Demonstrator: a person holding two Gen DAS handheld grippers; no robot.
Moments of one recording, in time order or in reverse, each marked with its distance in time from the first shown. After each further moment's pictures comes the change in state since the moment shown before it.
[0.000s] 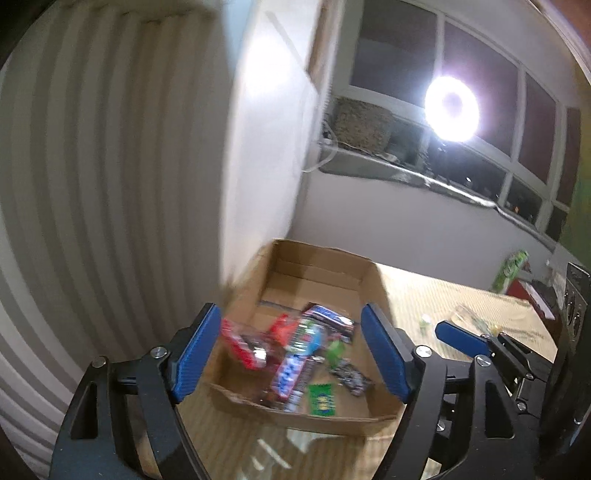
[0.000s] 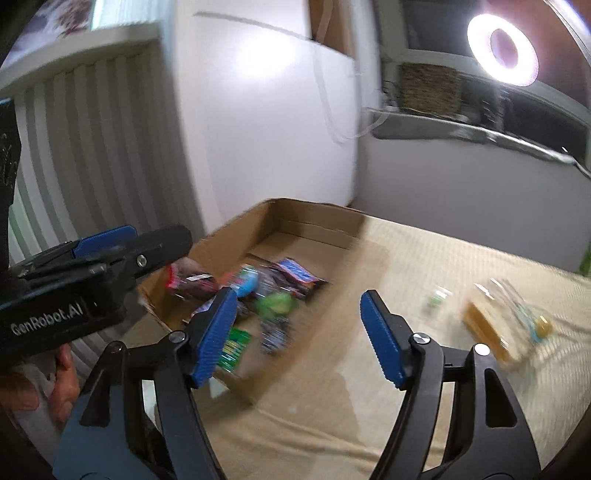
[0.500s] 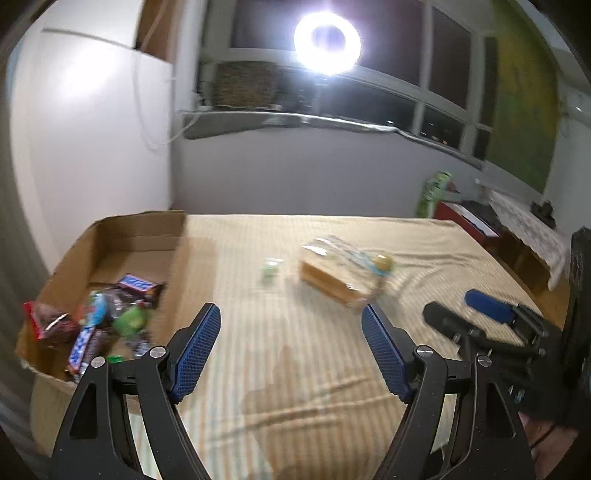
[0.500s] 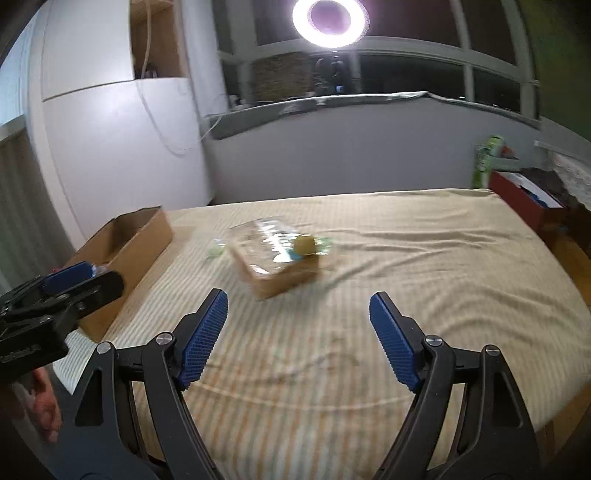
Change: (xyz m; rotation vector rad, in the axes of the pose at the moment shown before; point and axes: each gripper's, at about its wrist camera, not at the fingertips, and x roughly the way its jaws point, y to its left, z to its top) left arm 0.031 -0.164 -0.048 0.247 0.137 -0.272; right arm -0.112 -0.164 -0.067 0.290 -0.014 -0.352
